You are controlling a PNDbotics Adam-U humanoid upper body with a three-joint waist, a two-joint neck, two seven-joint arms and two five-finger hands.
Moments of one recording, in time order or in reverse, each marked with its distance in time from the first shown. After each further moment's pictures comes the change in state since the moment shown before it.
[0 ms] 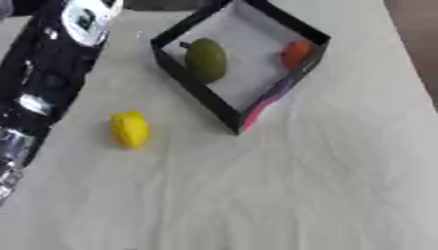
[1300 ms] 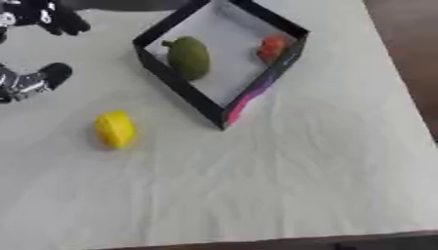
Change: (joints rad) left arm 0.592 0.651 -0.195 -0.767 0.468 0.180 -0.117; right arm 0.082 0.011 0.001 0.000 0.044 0.020 -0.019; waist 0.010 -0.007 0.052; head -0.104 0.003
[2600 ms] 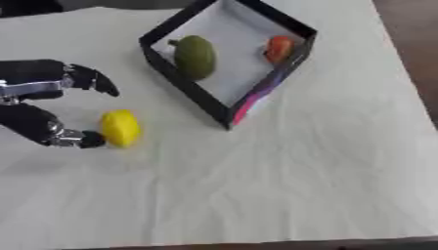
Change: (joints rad) left arm -0.026 -0.132 -0.110 0.160 -0.191 0.005 -0.270; right arm 0.019 0.050 0.029 0.000 0.032 0.021 -0.001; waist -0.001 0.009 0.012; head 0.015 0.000
